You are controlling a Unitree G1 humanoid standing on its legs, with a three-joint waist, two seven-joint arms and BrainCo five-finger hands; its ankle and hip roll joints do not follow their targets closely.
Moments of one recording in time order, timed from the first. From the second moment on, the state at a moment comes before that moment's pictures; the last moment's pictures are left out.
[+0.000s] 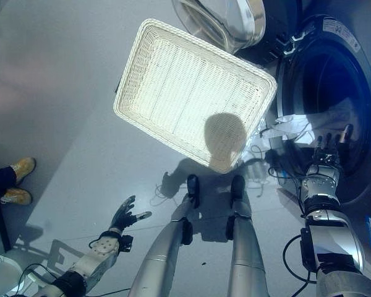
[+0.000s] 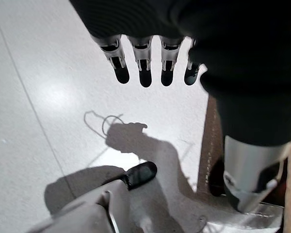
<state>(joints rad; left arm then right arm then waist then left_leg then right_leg) -0.31 0.47 -0.60 0.65 -0.49 -0.16 0.35 -0.88 -0.62 -0.10 1.13 1.64 -0.25 0.00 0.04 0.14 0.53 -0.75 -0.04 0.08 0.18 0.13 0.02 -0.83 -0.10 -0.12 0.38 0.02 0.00</state>
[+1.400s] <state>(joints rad) -0.35 0.28 -0.46 0.86 -0.45 -0.21 0.39 -0.75 -0.33 0.04 1.07 1.38 -0.22 0.05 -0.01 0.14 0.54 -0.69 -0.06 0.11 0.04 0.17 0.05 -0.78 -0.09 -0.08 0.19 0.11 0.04</state>
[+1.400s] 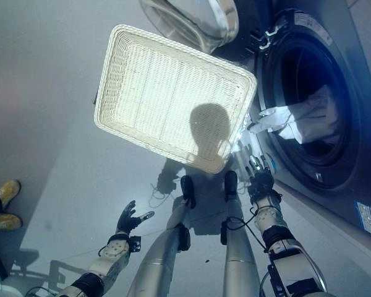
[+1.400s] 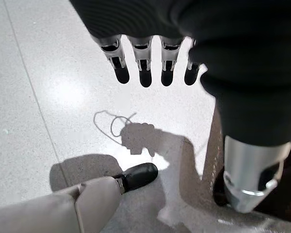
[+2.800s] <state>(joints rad) -0.43 0.43 -0.65 0.55 -0.51 -0.20 0.53 -1.09 -0.55 0.06 1.06 1.30 -0.32 -0.23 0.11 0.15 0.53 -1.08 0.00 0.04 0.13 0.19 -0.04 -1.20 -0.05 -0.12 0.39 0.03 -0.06</state>
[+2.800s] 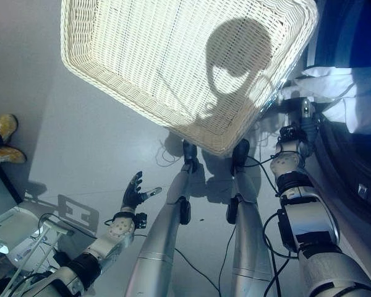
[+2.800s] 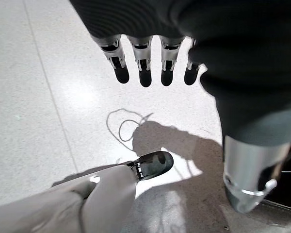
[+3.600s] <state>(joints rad) -0.41 0.47 -0.65 0.53 -0.53 -0.21 0.52 -1.15 -0.61 0.05 0.98 1.62 -0.26 -0.11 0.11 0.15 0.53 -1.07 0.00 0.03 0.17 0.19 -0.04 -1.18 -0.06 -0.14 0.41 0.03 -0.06</state>
